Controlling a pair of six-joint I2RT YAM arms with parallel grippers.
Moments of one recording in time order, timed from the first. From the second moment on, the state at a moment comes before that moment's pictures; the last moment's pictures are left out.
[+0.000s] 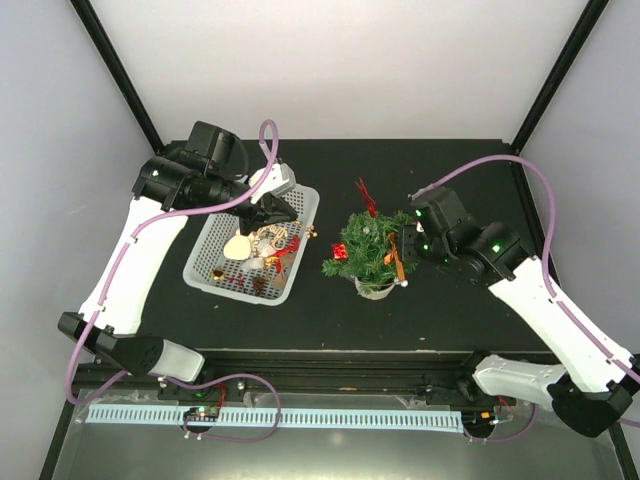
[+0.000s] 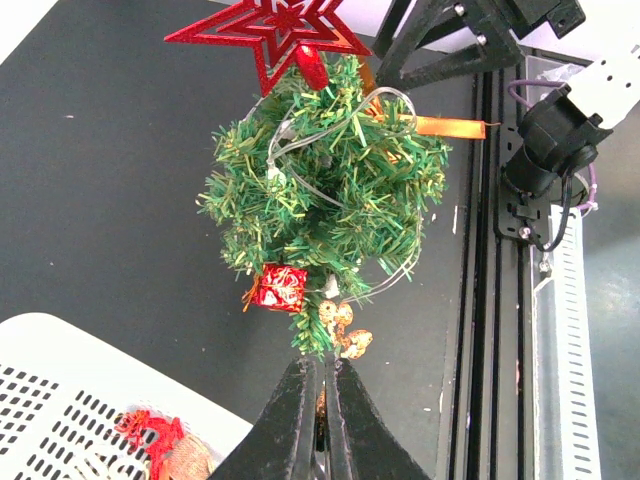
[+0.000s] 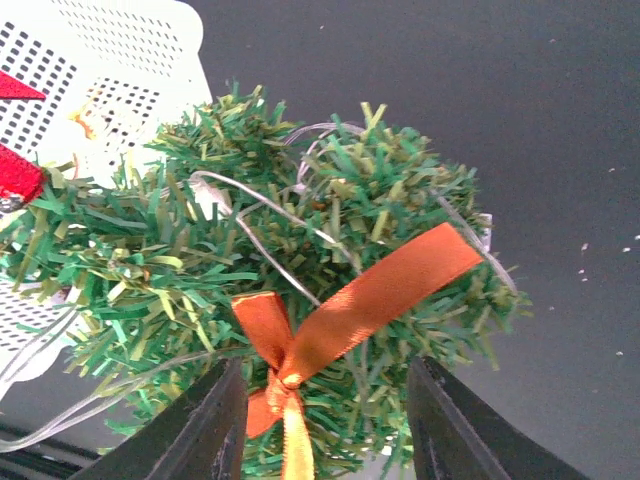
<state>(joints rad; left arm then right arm) -0.39 1.43 1.80 -1.31 0.76 0.65 0.71 1.13 1.34 -1.10 0.16 0.56</state>
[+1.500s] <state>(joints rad) -0.41 1.48 1.77 -1.25 0.74 0.65 0.70 1.10 1.46 -1.14 0.07 0.55</state>
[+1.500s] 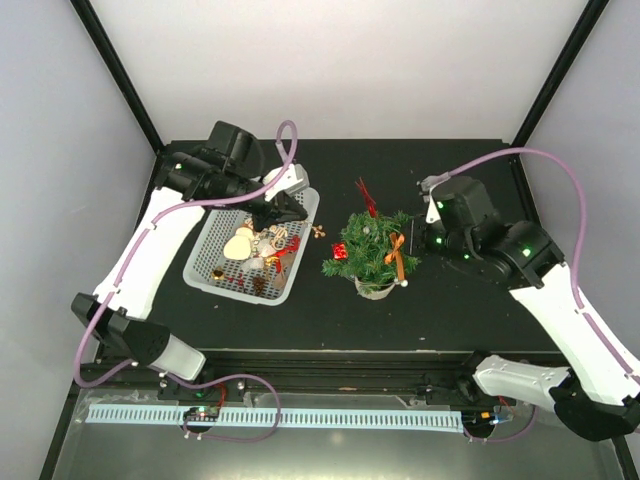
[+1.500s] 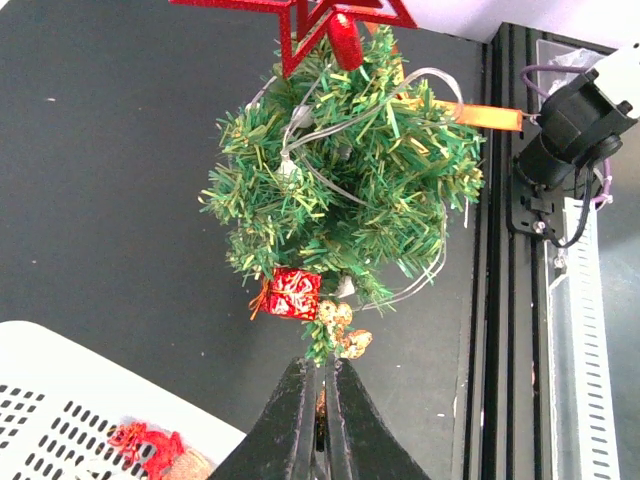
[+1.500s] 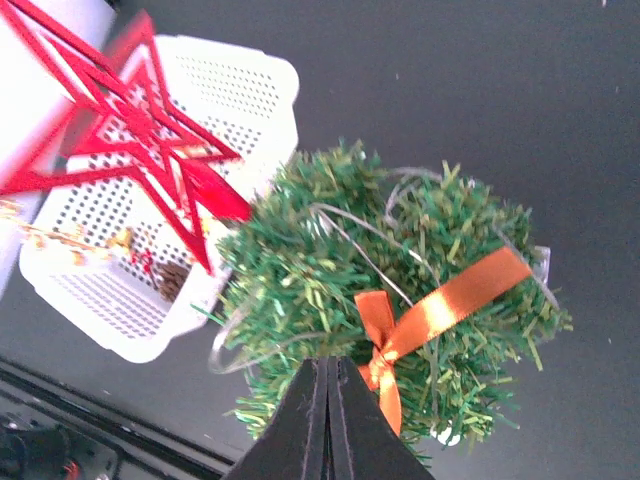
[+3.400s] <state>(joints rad) -0.57 1.92 2.03 -1.19 0.88 0.51 0.70 1.03 1.47 -1.22 0.15 0.60</state>
